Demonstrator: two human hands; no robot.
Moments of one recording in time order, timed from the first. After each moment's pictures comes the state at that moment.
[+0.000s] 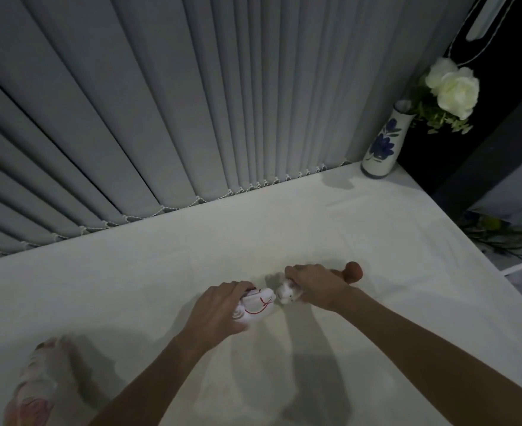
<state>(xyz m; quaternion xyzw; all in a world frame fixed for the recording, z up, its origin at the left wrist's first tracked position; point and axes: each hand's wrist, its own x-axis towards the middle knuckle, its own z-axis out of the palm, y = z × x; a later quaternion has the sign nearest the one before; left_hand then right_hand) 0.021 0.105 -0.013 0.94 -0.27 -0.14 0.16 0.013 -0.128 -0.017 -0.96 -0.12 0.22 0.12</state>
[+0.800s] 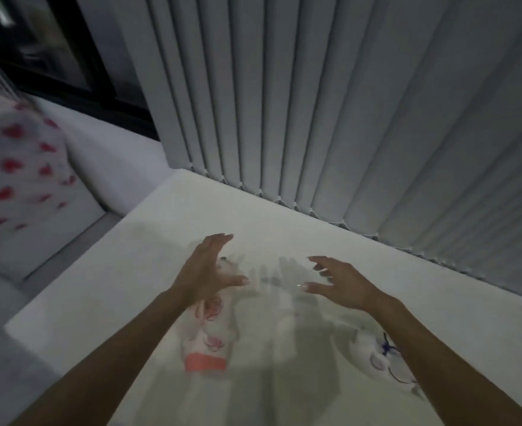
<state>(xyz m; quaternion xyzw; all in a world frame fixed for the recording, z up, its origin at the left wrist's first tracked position) -0.033 0.354 0.046 0.93 0.15 0.01 0.32 0.086 0.096 0.046 -0.88 -0.24 0.29 0.28</state>
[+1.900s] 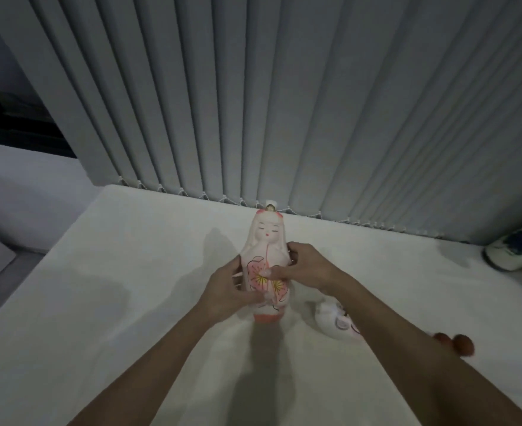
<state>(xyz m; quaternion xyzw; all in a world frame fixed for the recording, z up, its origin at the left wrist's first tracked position) -0.013 0.281 0.029 0.76 0.06 -0.11 0.63 0.058 0.105 0.072 -0.82 -0.06 0.30 0.49</state>
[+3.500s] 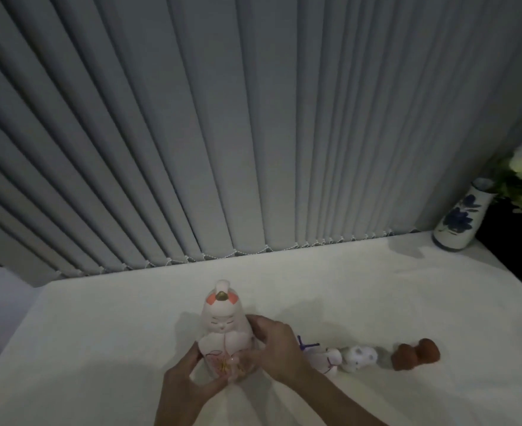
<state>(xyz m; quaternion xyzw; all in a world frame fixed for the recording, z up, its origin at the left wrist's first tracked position) -0.007 0.227 0.000 0.89 -0.04 0.01 0.45 0.029 0.036 0.021 -0.76 -0.02 0.13 0.64</state>
